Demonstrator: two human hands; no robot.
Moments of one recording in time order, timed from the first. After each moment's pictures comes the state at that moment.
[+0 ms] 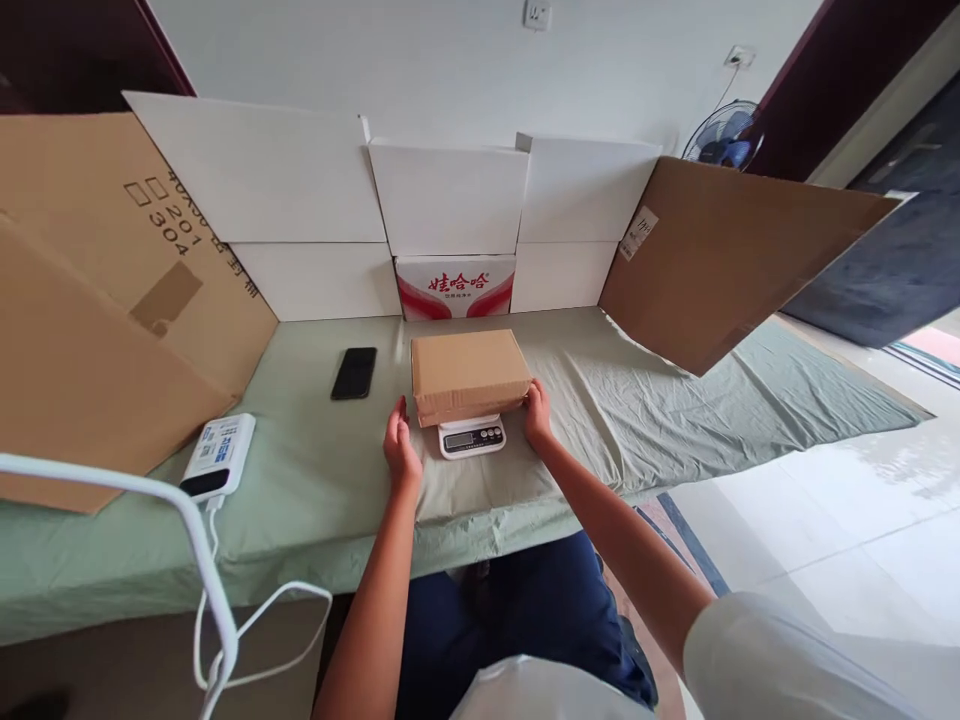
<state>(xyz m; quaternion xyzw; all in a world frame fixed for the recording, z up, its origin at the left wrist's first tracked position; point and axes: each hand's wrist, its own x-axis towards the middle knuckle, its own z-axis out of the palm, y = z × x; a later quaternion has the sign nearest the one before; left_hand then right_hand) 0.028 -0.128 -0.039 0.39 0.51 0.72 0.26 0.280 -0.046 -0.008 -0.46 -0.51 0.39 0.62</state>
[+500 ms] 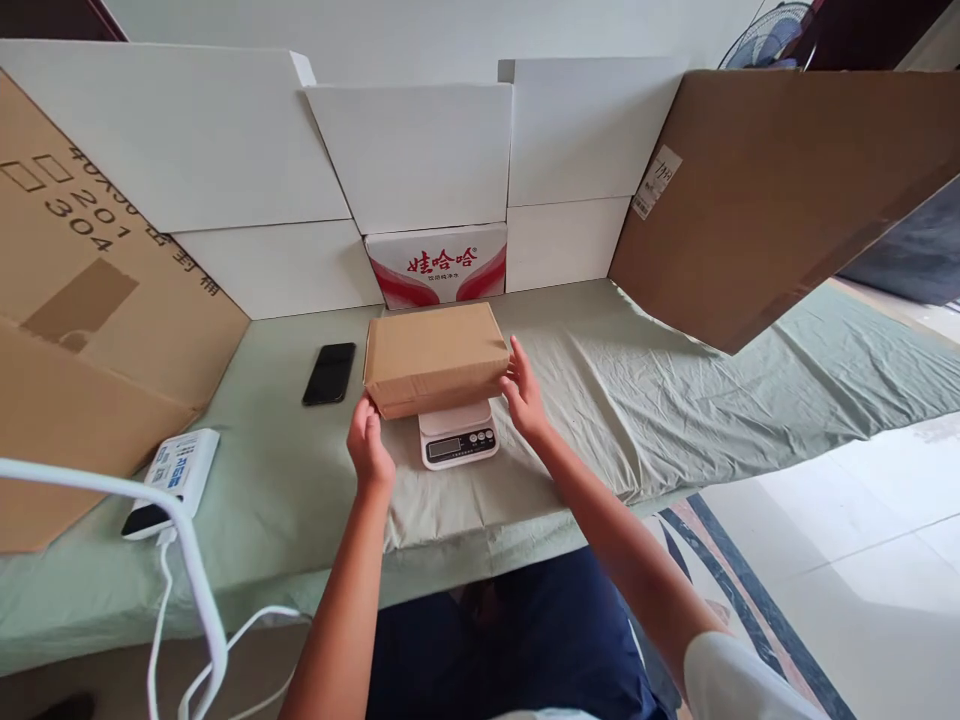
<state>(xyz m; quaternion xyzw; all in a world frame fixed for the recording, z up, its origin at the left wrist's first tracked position) 0.015 -0.111 -0.011 0.40 0.55 0.70 0.21 0.271 -0.029 0.006 -0.34 -0.66 0.33 0.58</state>
